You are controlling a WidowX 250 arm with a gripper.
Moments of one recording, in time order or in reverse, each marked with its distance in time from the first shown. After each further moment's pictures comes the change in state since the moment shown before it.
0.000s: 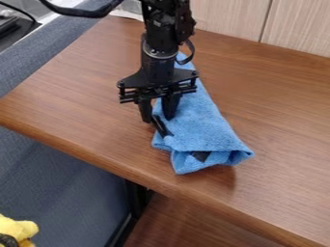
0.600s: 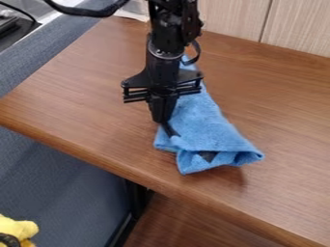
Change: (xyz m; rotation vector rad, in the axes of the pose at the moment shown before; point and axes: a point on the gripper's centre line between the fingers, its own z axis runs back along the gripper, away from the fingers) arm -0.006 -0.007 0.012 -0.011 -0.025 -0.012
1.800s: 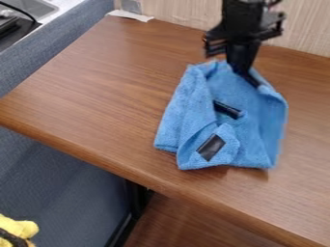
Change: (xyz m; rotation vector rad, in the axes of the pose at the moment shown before) arm 0.016 -0.112 0.036 -0.166 -0.047 0.064
